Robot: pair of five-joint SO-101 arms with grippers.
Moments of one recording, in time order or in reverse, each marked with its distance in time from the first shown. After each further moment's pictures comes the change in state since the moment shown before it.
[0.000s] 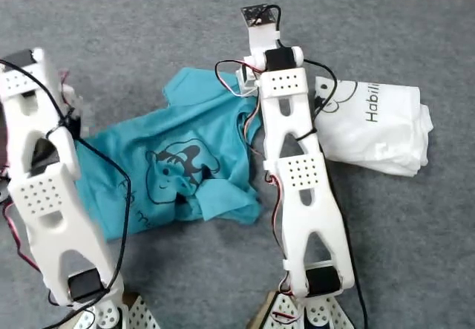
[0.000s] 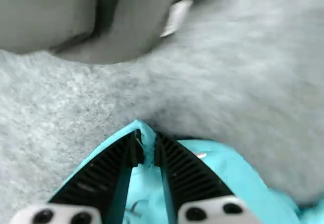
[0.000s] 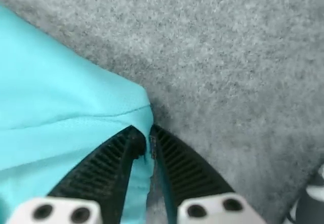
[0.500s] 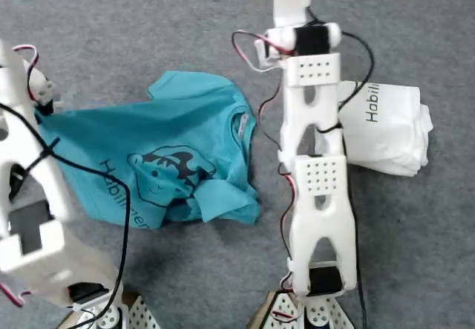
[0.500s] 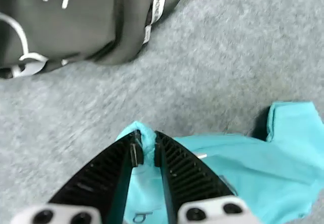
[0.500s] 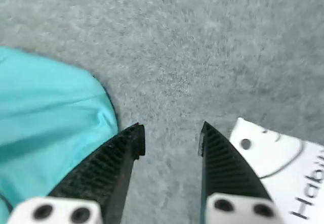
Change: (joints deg) left arm -1.8 -35.3 18.7 0.1 -10.8; right arm 3.7 -21.8 3.4 7.2 4.1
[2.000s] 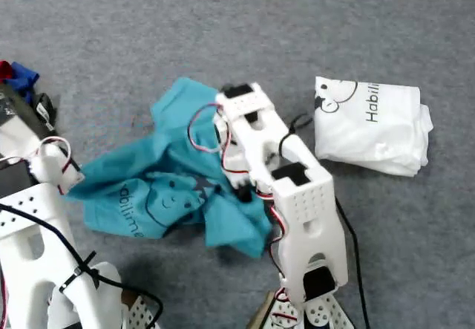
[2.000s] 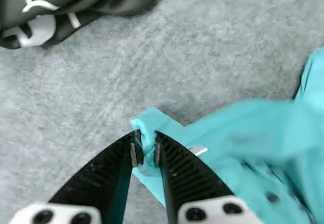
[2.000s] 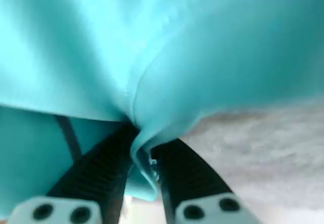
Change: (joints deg) left arm -2.3 -48.3 66.7 -25.5 -15.7; right arm -15.0 -16.3 85.4 -0.6 -1.7
